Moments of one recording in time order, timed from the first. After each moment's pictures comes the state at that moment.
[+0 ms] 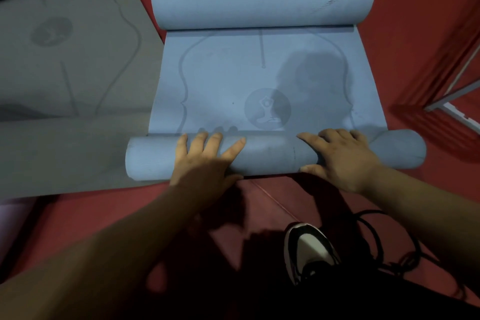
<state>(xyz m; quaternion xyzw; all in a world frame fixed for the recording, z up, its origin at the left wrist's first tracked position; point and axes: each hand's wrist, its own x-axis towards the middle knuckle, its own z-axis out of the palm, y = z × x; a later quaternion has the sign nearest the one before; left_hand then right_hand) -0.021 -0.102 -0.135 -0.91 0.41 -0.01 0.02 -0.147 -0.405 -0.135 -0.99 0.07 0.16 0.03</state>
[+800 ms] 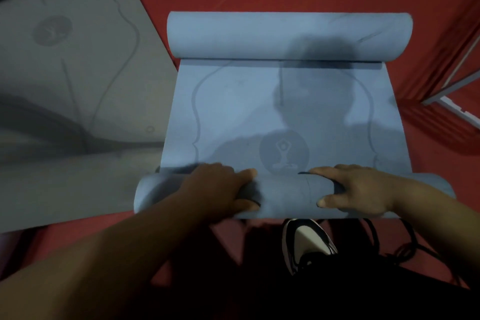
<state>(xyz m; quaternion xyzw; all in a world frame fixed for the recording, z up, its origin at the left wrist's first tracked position) -0.040 -0.112 -0.121 -0.82 0.50 0.25 0.06 -0.194 -0.414 -0.113 -0.87 0.09 0.42 0.22</state>
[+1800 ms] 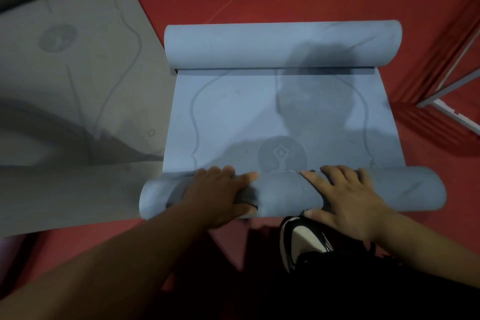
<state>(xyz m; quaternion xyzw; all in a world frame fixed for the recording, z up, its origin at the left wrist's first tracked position) -0.057 -0.105 -0.130 -0.85 0.46 0.26 0.05 -0.234 -0.379 -0.140 -0.97 0.06 0.23 0.05</state>
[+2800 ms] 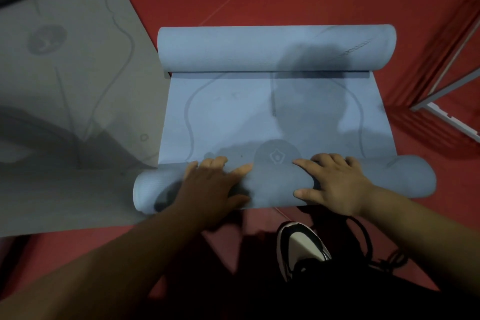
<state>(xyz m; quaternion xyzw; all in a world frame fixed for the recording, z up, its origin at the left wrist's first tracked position) -0.046 -0.109 -0.135 -0.88 0.44 0.19 0.03 -0.185 -0.392 -0.131 -0.95 0.11 0.28 0.09</state>
